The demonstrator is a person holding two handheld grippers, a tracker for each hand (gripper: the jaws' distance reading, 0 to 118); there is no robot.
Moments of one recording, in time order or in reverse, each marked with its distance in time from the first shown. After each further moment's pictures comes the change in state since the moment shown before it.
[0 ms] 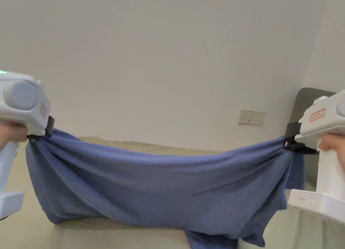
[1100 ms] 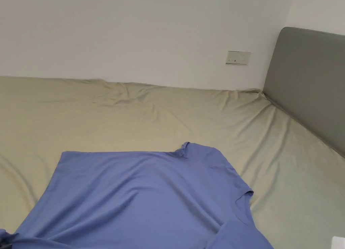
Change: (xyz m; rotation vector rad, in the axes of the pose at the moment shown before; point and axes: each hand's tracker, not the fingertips) left arm -0.093 -0.394 0.194 -0.251 -0.111 0.028; right arm 0.171 -0.411 0.221 -0.354 0.149 -0.071
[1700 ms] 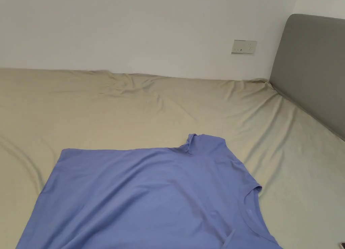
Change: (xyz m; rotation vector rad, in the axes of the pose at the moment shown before) left arm -0.032 -0.094 -0.005 -0.135 -0.016 0.124; right arm 0.029 -0.071 -0.028 -0.108 -0.088 -0.064
